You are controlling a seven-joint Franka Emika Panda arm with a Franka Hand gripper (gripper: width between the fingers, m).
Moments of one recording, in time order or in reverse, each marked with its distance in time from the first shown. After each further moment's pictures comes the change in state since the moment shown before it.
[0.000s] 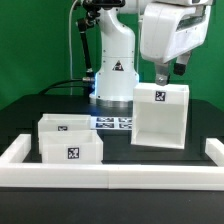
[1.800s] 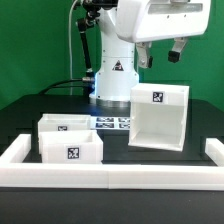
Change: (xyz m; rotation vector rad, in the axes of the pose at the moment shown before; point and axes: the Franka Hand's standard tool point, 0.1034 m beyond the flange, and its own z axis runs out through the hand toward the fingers) arm -0.030 -0.021 -0.015 0.005 0.001 0.320
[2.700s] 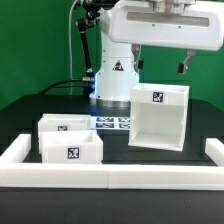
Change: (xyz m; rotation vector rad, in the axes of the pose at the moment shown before) arm -0.025 -0.037 0.024 0.009 0.073 0.926
